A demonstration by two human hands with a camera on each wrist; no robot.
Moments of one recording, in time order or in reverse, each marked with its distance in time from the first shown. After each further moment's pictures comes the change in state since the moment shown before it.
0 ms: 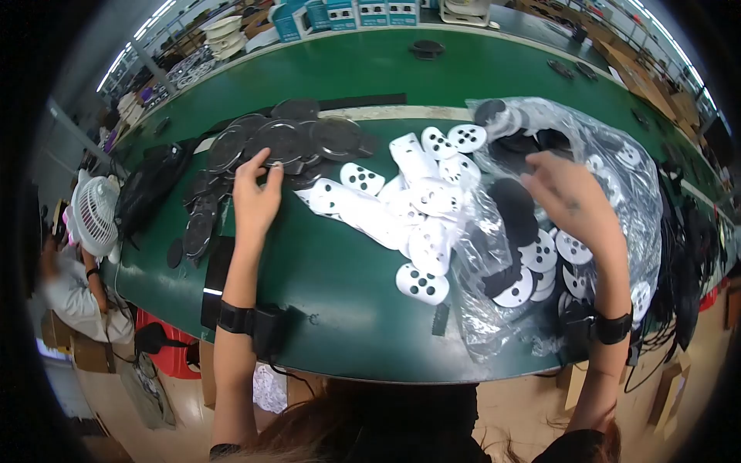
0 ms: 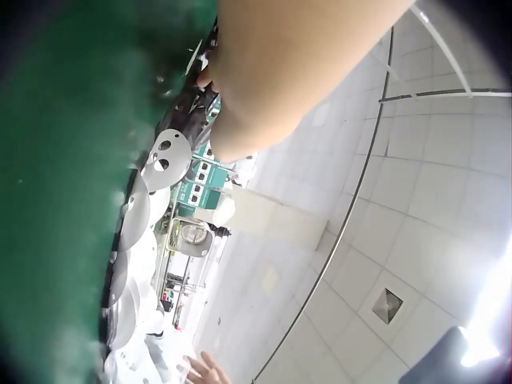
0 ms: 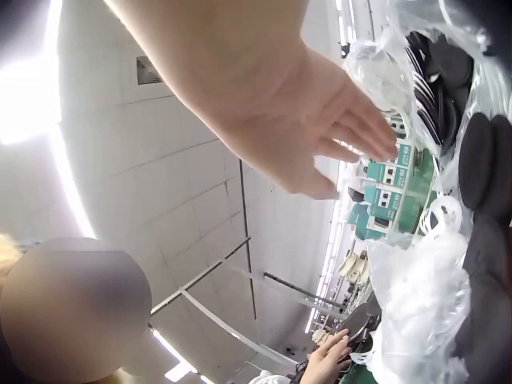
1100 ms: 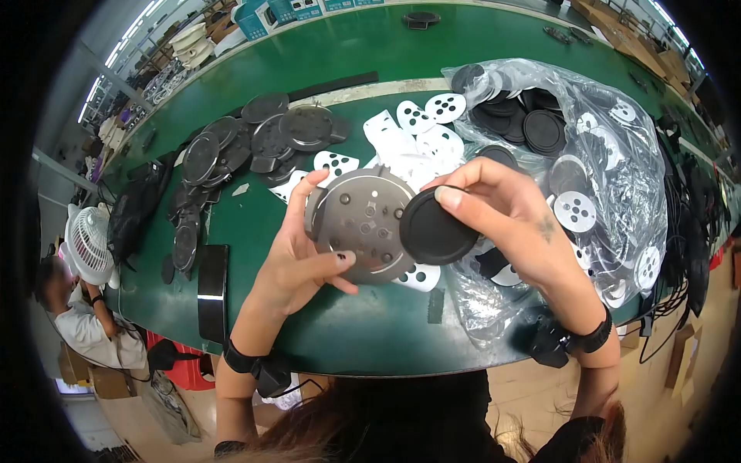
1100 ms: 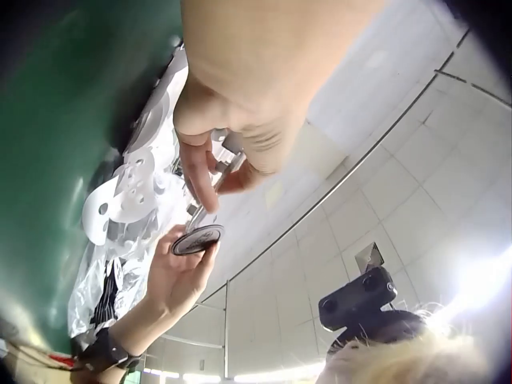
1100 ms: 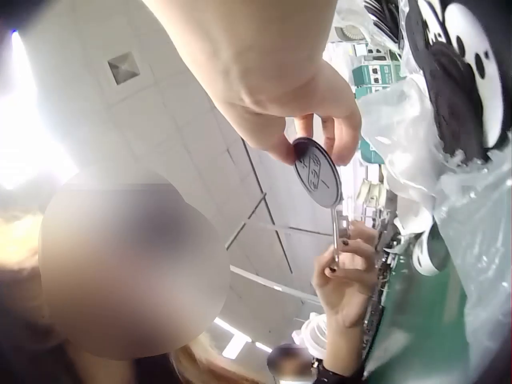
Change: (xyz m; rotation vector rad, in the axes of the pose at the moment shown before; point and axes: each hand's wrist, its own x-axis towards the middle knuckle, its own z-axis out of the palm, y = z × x) left_hand -0.063 0.117 -0.023 -1.272 -0.974 -0.573; right_hand -0.025 -0.065 0.050 1.228 -0.039 0.253
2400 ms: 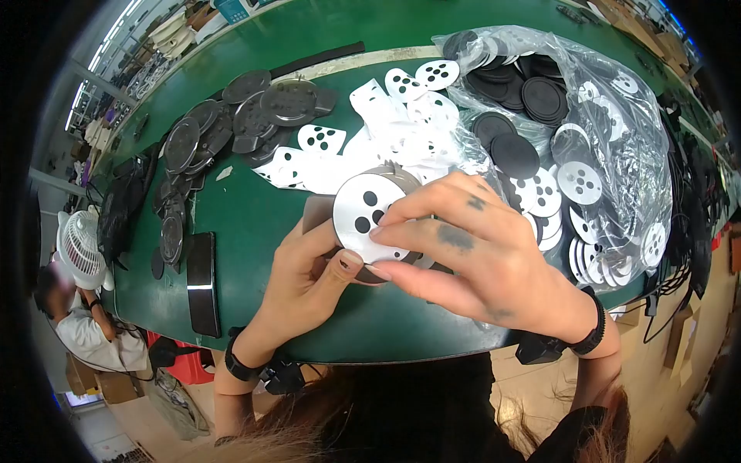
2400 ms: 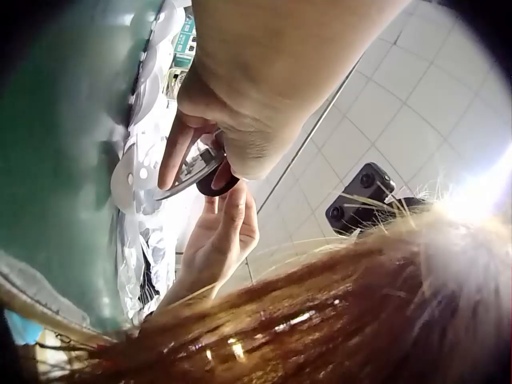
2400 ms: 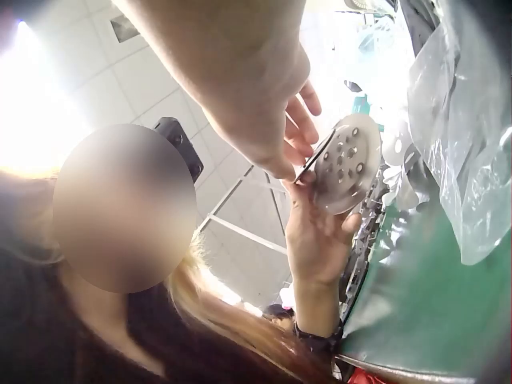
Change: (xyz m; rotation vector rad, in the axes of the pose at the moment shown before) left_hand -0.009 -0.031 0.013 0.726 -0.006 0.407; right_hand -0.018 0.005 0.025 -0.943 -0.139 -0.789
